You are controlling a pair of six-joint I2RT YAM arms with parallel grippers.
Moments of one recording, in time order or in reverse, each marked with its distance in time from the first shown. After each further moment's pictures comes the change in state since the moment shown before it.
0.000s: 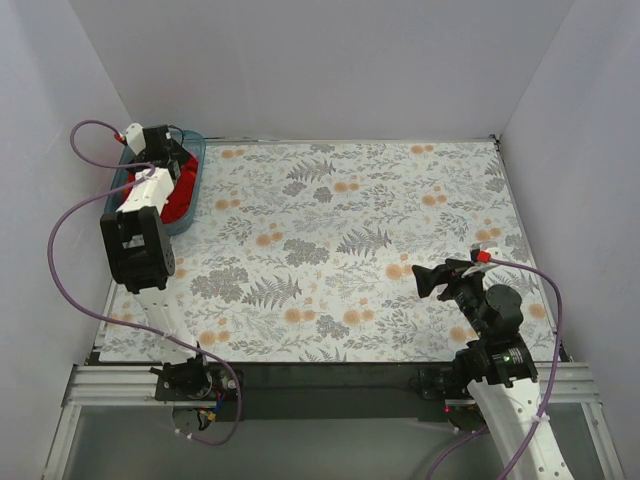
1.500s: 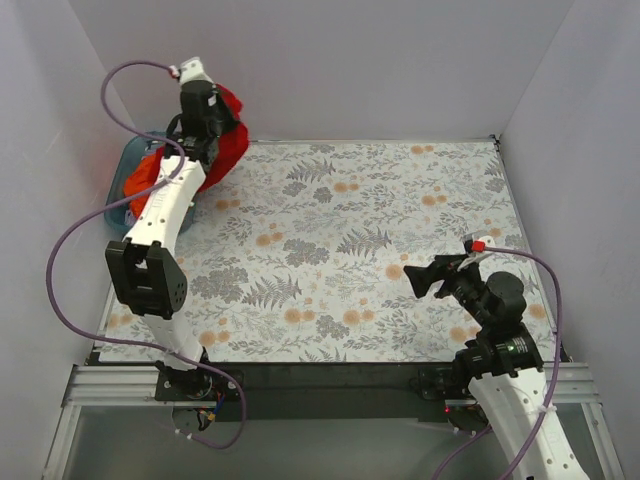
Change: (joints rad) left arm -0.257 -0.190 0.211 -0.059 0.173 0.160; right arm 0.004 0.135 0.095 -0.014 -0.154 0.006
